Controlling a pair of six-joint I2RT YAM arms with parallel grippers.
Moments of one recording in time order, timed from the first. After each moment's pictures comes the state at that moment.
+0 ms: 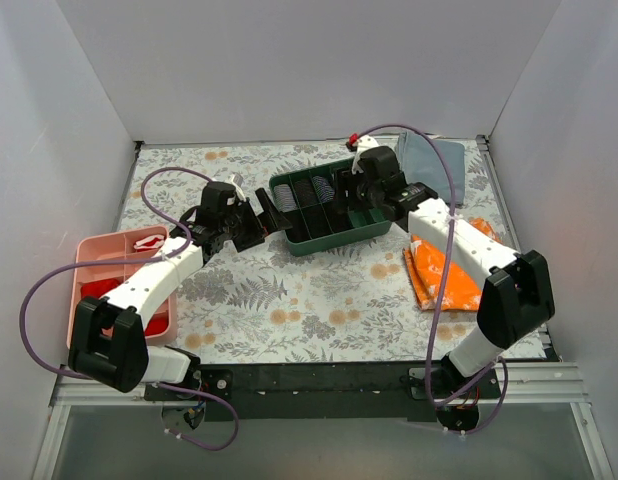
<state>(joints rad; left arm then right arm) -0.36 1.34 0.94 -0.26 0.28 -0.78 0.58 1.63 1.35 -0.35 0.02 0.23</state>
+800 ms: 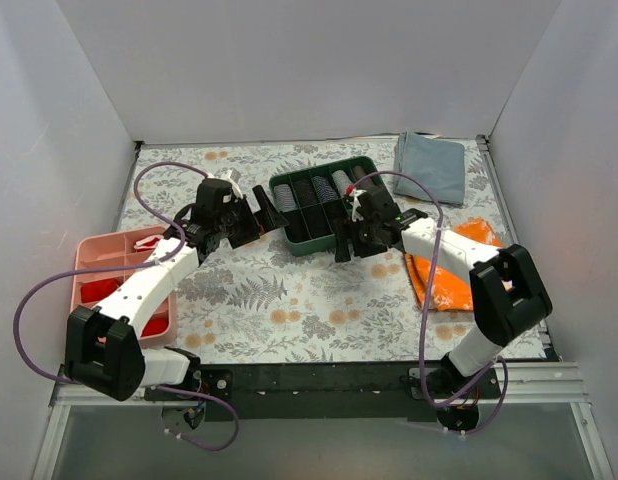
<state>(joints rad) -0.36 1.29 0.98 -0.33 0.25 -0.73 0.58 1.58 1.06 -0.42 -0.18 0.27</state>
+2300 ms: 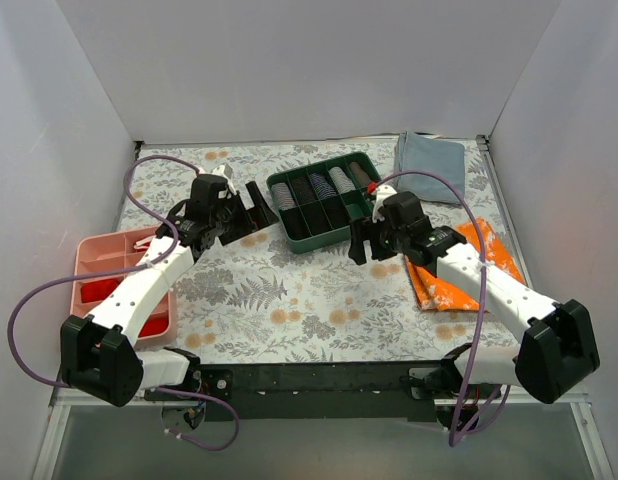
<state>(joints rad) -0.35 1.27 1.05 -0.45 0.14 -0.68 0.58 1.29 0.95 -0.42 -0.10 0.21</state>
